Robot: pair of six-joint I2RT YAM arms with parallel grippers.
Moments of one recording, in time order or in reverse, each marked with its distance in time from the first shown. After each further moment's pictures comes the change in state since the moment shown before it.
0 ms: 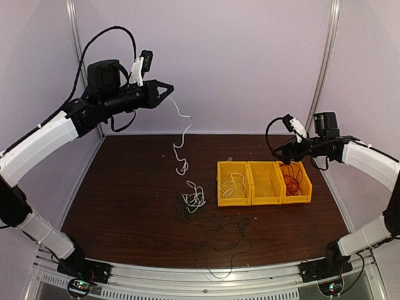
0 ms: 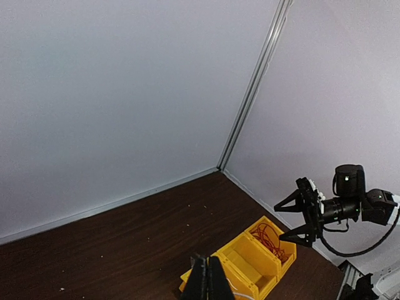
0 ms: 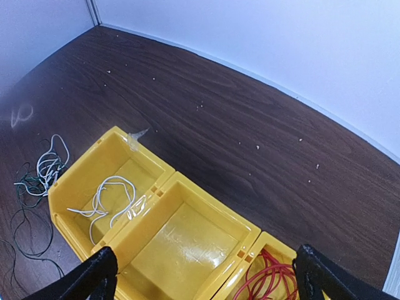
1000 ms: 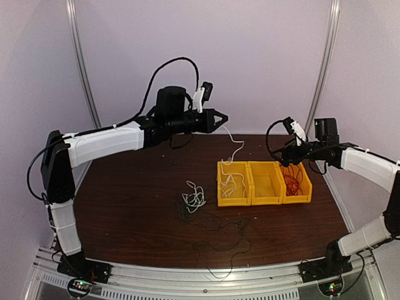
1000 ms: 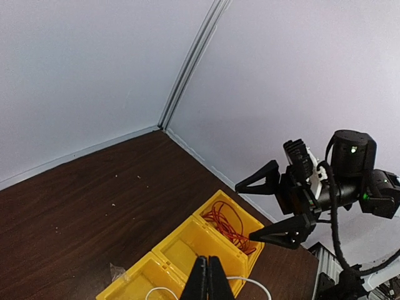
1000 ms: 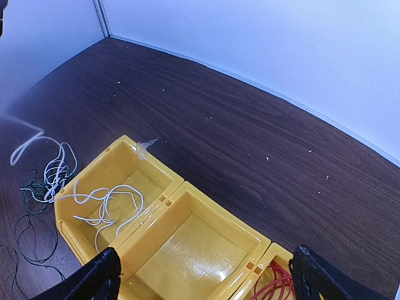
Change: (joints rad) left arm -0.165 0.468 0.147 0.256 0.105 -0.119; right arm -0.027 -0.006 -0.109 0.155 -0.063 0.040
